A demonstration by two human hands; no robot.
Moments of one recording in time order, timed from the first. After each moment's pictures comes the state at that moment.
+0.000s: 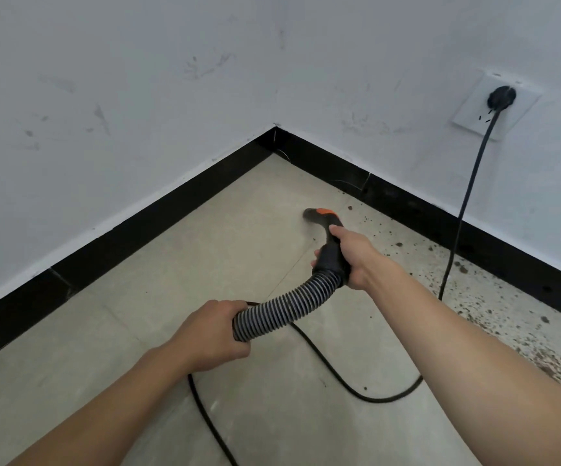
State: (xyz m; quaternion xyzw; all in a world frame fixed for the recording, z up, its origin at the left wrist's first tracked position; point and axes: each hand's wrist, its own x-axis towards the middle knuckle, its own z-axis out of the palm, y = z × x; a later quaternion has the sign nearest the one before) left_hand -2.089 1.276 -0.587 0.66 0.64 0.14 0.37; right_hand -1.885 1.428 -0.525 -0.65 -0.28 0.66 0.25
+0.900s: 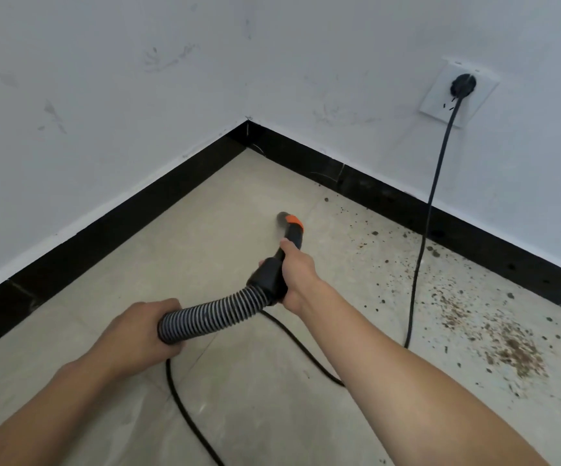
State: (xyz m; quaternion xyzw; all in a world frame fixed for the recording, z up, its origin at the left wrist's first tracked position) left_hand -2.152 1.258 -0.590 0.65 0.69 0.12 0.30; right_hand -1.939 1.384 -0.567 -0.63 -0.17 0.67 0.35
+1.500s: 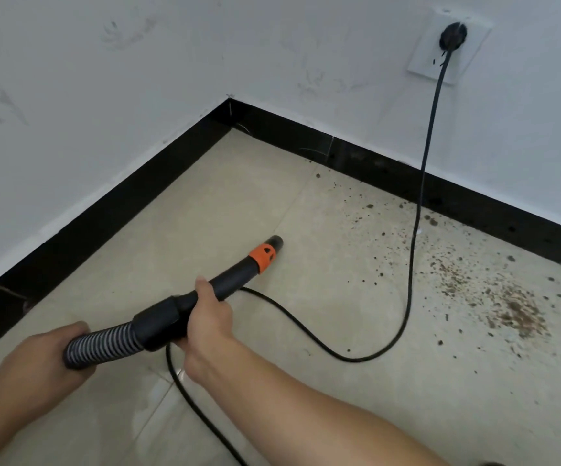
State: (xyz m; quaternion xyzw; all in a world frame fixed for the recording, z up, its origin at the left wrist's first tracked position) left_hand -2.225 1.199 -0.603 0.55 0.81 0.05 0.20; right_hand -2.021 1.280 -0.578 -0.56 -0.03 0.76 0.34
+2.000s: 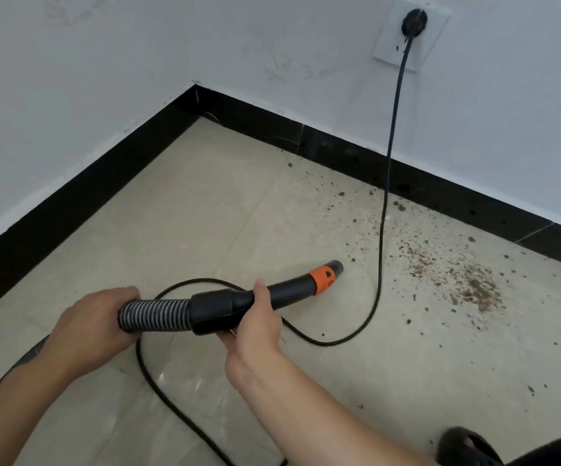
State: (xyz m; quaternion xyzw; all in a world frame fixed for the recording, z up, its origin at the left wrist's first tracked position) left_hand -2.145 1.260 -0.591 0.67 0.71 0.08 0.21; right_hand -1.938 1.270 -0.568 -0.59 0.08 0.67 0.45
